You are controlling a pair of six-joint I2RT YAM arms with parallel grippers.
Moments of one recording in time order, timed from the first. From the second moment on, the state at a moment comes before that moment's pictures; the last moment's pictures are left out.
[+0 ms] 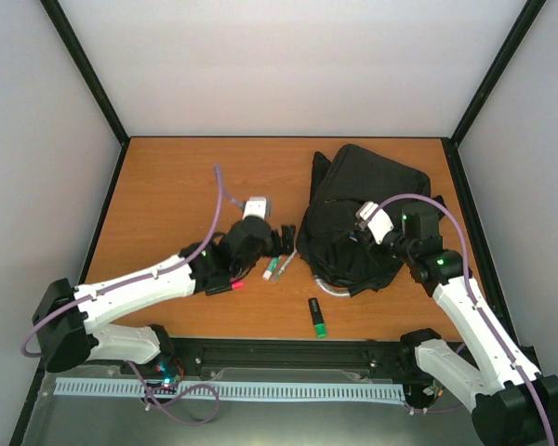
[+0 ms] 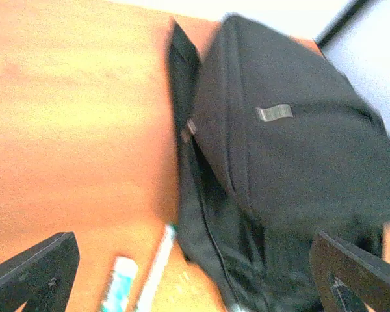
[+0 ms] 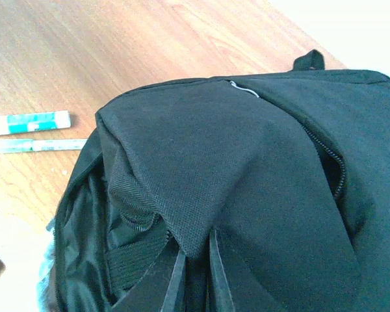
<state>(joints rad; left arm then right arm) -0.99 1.23 0.82 -0.16 -0.33 -0.72 0.25 0.88 0.72 -0.49 -0.33 -0.53</state>
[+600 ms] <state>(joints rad) -0.87 1.34 0.90 -0.37 -0.36 -0.61 0.25 0.89 0.74 -0.72 -0.32 -0.70</state>
